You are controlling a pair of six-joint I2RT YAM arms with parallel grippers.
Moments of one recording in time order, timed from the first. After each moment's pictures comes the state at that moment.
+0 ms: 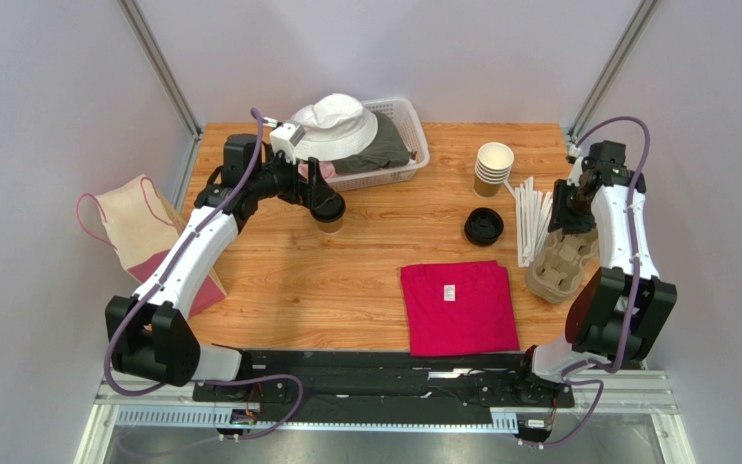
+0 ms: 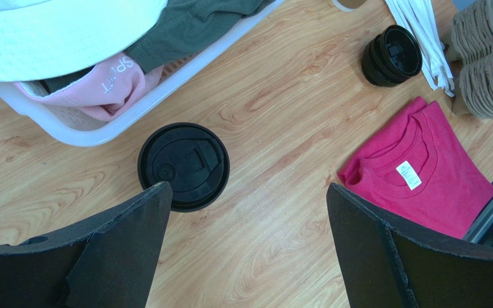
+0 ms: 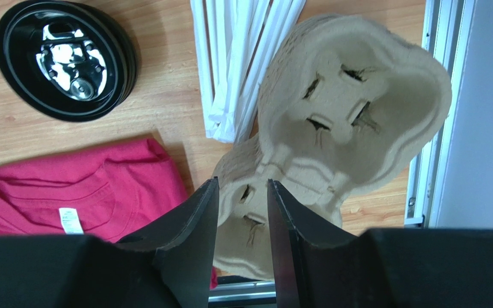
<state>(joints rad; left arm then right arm) -0.22 1.36 1.18 -0.33 0.52 -0.05 -0.29 1.52 1.37 -0.98 -0.08 -0.09</state>
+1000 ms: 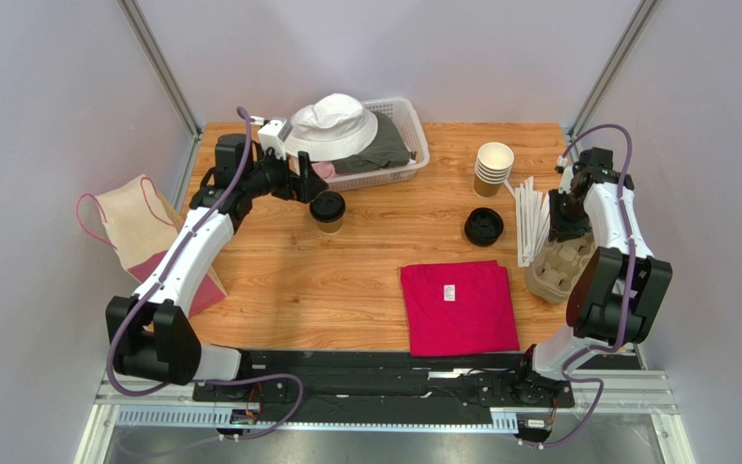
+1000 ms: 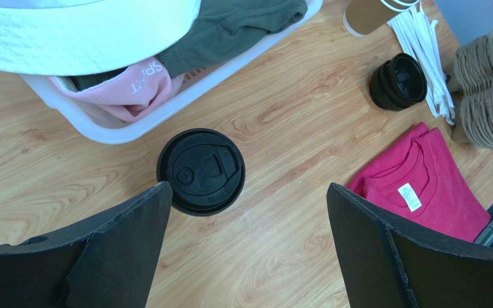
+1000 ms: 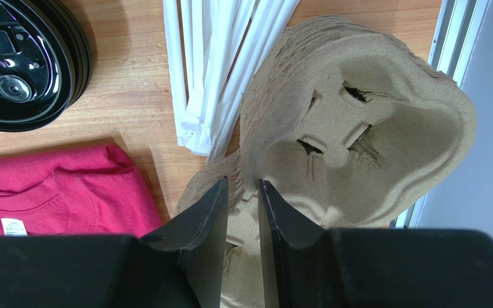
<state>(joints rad) -0.16 1.36 1.15 -0.26 0.52 -0.11 -0.29 1.62 1.33 -0.93 -0.04 -0.18</state>
